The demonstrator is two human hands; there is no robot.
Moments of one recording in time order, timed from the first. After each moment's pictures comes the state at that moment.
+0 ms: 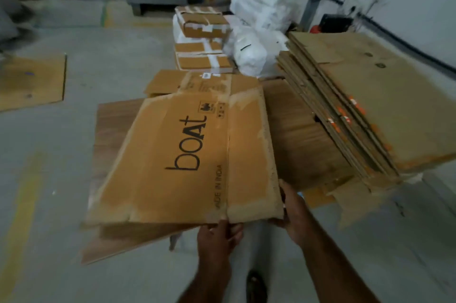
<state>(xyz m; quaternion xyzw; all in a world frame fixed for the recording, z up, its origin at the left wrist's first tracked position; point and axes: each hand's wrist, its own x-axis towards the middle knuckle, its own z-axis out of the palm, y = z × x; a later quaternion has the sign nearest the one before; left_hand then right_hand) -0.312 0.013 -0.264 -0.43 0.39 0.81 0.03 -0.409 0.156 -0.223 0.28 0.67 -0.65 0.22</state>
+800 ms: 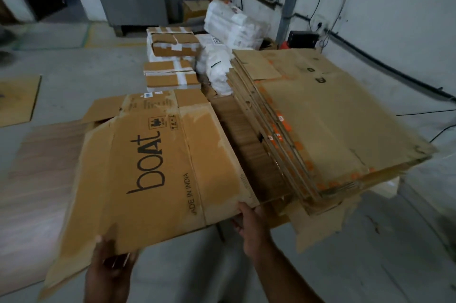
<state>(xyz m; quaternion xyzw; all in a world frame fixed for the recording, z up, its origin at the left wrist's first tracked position) -0.357 0.091 -0.266 -0.47 0.29 0.81 -0.19 -0.482 0.332 -0.251 0.29 0.54 -0.77 0.16</state>
